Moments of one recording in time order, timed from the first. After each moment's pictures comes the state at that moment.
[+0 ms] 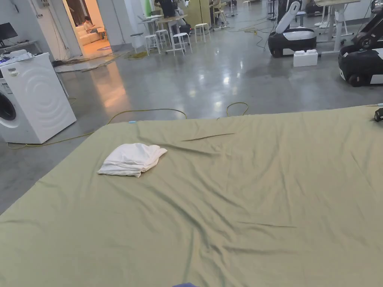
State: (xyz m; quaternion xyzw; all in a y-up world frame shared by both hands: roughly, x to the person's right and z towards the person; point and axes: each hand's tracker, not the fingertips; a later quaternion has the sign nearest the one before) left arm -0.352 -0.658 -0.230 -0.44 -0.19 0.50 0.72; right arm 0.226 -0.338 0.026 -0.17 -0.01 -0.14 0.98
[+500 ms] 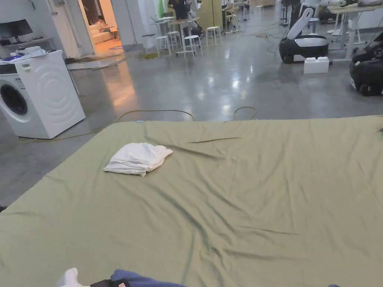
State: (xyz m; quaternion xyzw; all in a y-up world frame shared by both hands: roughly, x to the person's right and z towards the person) left arm -0.462 -0.535 -0.210 -0.41 -0.07 0.35 0.84; right arm 0.224 -0.354 0.015 -0.19 0.02 -0.15 0.97
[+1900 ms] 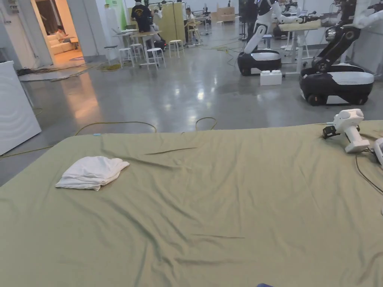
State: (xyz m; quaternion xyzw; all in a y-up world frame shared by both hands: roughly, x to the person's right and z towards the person) left arm -0.152 -0.592 -0.216 -0.49 -0.21 0.22 0.82; right arm 0.249 -0.378 0.064 -0.21 -0.02 -0.22 0.95
